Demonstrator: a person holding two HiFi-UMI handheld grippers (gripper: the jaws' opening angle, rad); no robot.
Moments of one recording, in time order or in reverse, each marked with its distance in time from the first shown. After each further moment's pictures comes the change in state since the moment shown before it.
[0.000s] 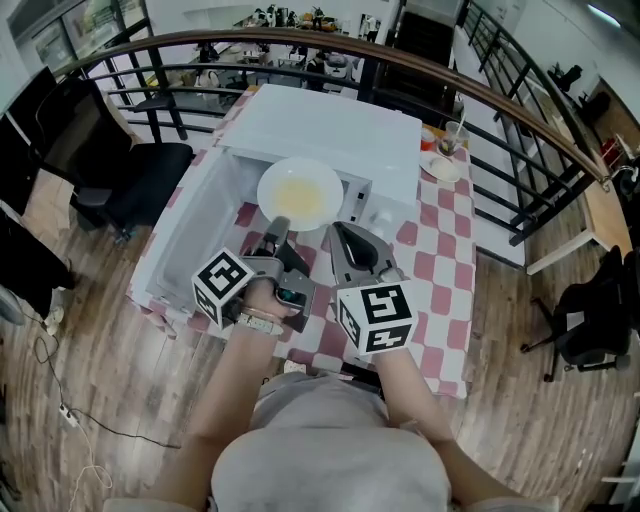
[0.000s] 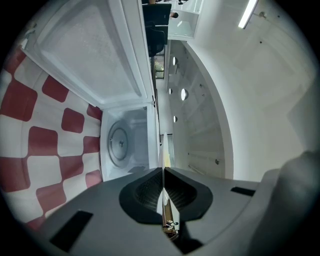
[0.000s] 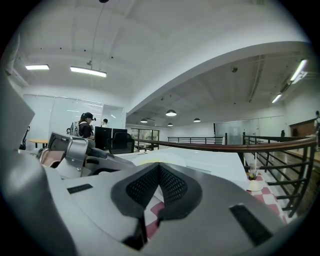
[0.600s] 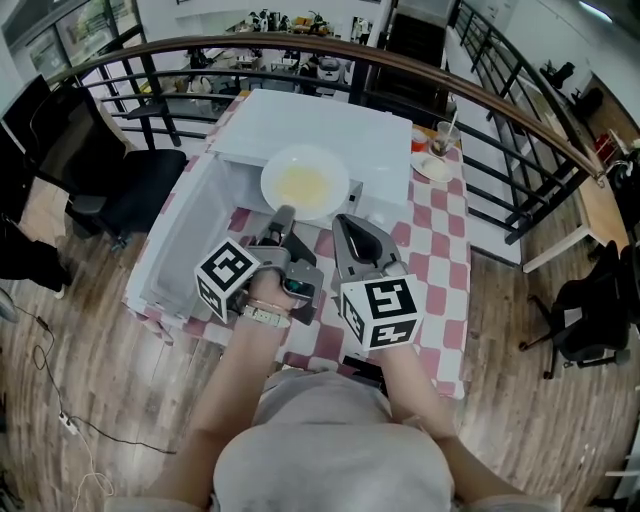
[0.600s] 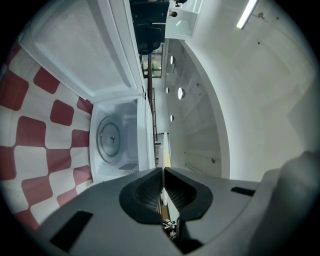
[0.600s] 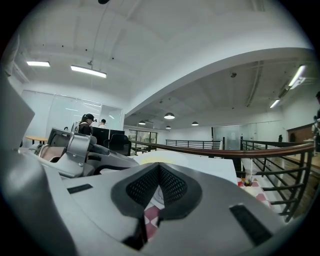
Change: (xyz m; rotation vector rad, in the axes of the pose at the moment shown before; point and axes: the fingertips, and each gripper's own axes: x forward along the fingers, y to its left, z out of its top) left arm 0.024 -0.028 -0.016 0.008 0.010 -0.043; right arm -0.003 -0.022 0.017 -0.028 -0.035 -0.031
